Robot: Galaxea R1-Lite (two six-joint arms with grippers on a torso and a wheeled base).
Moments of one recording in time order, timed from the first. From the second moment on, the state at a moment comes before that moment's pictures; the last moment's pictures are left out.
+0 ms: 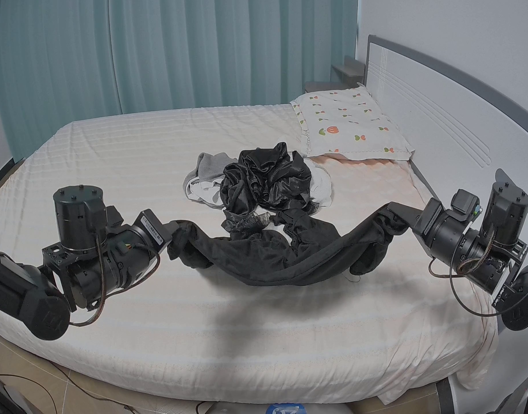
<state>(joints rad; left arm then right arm) -0.41 1.68 -0.55 -0.83 0.02 -0.93 0.42 1.66 -0.48 -1.12 0.05 0.80</state>
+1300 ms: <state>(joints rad) -0.41 1.65 -0.43 -0.84 -0.01 -1.00 0.46 1.75 -0.42 -1.21 0.02 0.84</state>
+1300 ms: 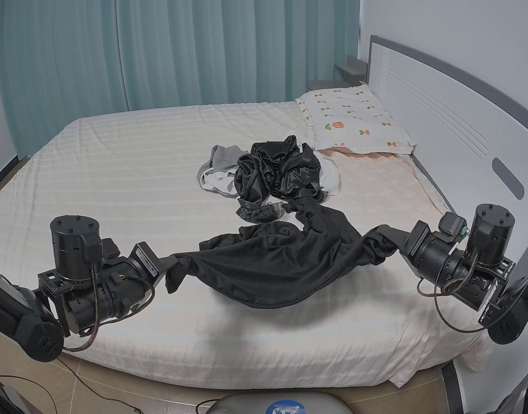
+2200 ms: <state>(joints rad) -0.38 1.55 -0.42 -0.80 0.00 -1.00 0.51 1.76 -0.44 -1.31 -0.03 0.74</state>
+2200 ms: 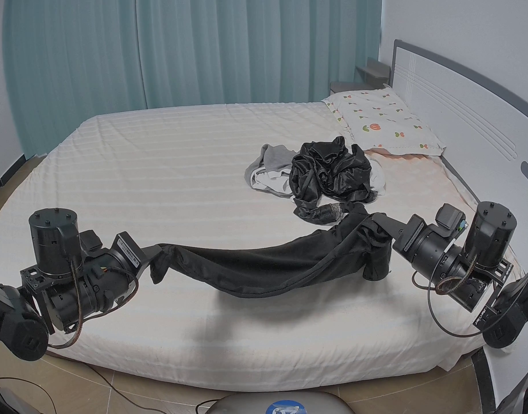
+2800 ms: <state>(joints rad) -0.35 1.46 -0.42 -0.75 0.00 -1.00 0.57 1.78 -0.47 -1.31 -0.11 0.67</state>
